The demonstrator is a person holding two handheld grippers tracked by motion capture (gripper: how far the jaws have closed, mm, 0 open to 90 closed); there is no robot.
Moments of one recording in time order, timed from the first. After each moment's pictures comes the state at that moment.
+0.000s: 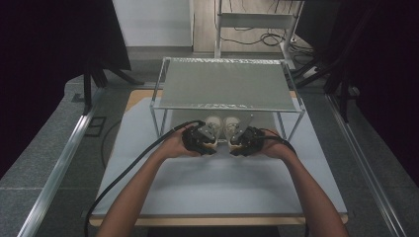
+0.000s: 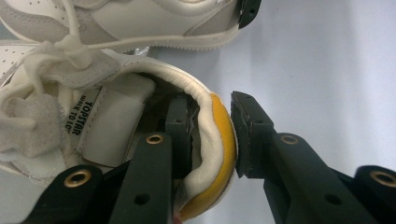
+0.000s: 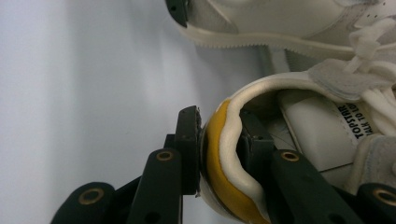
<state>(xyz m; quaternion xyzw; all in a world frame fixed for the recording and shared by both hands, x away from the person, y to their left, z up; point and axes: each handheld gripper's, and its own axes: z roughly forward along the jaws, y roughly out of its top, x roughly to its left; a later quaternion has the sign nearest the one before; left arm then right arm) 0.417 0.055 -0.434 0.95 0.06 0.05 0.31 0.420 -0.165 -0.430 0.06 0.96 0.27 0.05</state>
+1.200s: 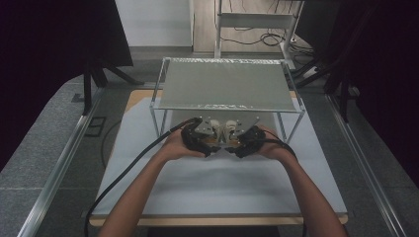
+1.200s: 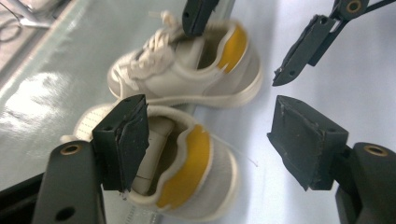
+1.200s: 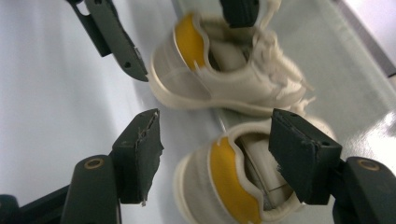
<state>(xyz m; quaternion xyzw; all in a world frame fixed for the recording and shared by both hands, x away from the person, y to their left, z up) 0.396 0.061 -0.414 0.91 0.11 0.15 0.38 0.402 -0.163 -0.414 0.09 0.92 0.35 0.16</state>
